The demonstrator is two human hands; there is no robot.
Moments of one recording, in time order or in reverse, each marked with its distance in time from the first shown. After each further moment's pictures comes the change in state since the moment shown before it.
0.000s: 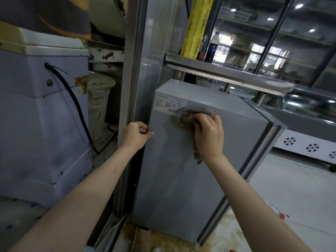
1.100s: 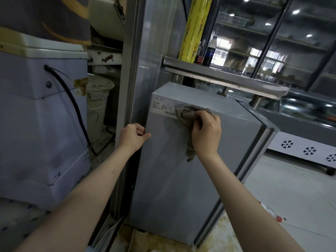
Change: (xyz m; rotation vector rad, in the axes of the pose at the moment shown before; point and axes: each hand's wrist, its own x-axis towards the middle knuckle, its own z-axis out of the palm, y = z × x) left_hand -0.006 0.008 -0.001 0.024 -0.024 -0.026; right_hand 0.011 -0.010 -0.006 0.093 0.019 0.243
